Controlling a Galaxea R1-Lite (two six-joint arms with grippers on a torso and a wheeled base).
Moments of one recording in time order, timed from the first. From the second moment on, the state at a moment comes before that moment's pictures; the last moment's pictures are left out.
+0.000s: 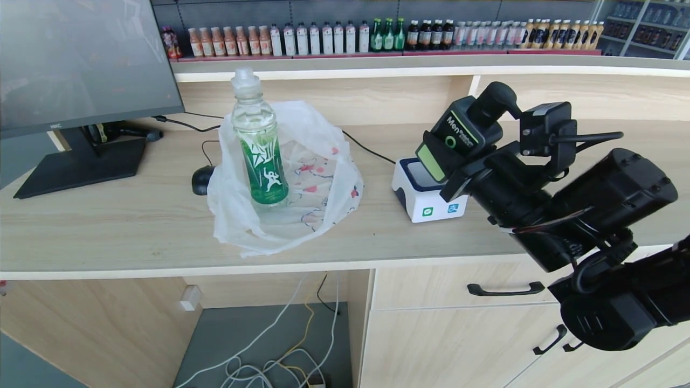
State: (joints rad) left arm 0.00 0.00 0.00 0.00 0.00 0.00; right arm 0.50 1.87 -0.78 -1.56 0.08 -0.15
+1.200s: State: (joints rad) left arm 0.00 0.00 0.00 0.00 0.00 0.00; right arm 0.50 1.85 -0.75 -1.53 0.04 -0.11
